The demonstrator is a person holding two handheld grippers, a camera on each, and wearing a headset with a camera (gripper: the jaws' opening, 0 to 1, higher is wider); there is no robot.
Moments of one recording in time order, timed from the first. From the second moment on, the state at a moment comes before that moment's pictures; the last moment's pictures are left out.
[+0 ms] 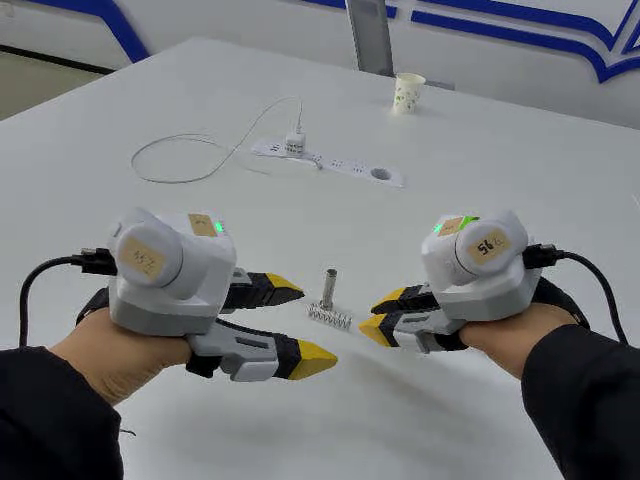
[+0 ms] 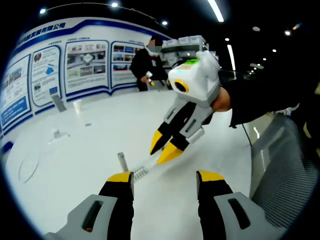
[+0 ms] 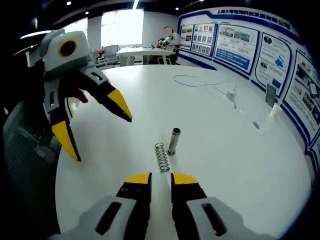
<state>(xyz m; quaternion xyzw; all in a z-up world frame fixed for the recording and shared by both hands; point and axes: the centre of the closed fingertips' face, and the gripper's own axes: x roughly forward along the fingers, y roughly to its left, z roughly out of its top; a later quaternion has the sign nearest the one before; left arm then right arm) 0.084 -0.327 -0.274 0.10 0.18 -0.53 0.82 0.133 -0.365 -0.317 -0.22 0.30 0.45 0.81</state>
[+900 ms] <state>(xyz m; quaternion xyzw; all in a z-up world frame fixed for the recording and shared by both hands) 0.088 -0.323 -0.283 0.09 0.20 -0.52 0.82 0.150 -0.346 -0.350 -0.24 0.33 0.49 0.77</state>
